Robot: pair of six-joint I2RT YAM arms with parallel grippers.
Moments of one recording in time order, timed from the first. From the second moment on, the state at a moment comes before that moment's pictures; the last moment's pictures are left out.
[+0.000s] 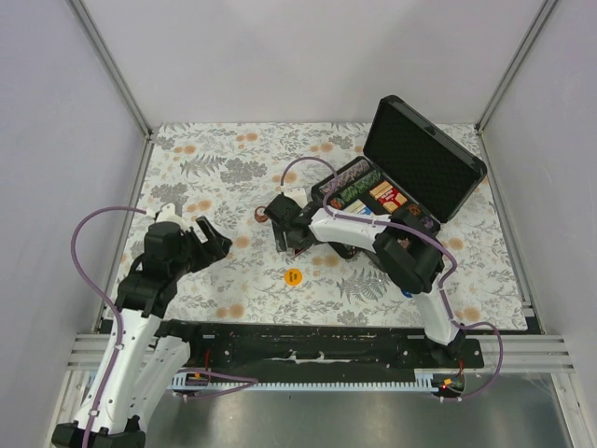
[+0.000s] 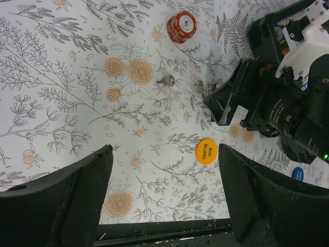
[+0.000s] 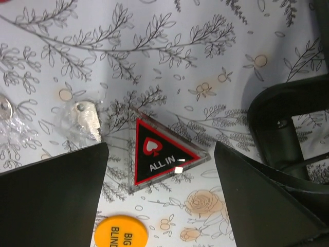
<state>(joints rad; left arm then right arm) -0.18 0.61 0.70 -0.72 0.03 -0.60 0.93 2.11 1.55 -0.60 0.40 0.64</state>
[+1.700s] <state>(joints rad) -0.18 0.53 0.70 -0.71 -0.03 -0.60 0.91 2.10 1.53 -0.59 0.33 0.66</state>
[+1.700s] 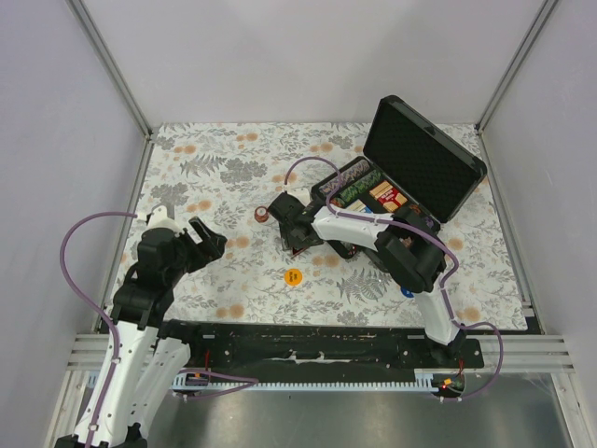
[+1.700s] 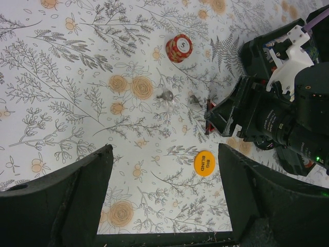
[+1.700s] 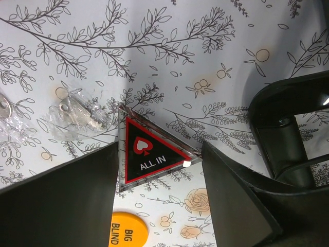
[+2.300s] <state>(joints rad) -0.18 0.52 0.70 -0.71 -0.03 -0.60 0.90 1.95 1.54 -0.75 0.34 0.56</state>
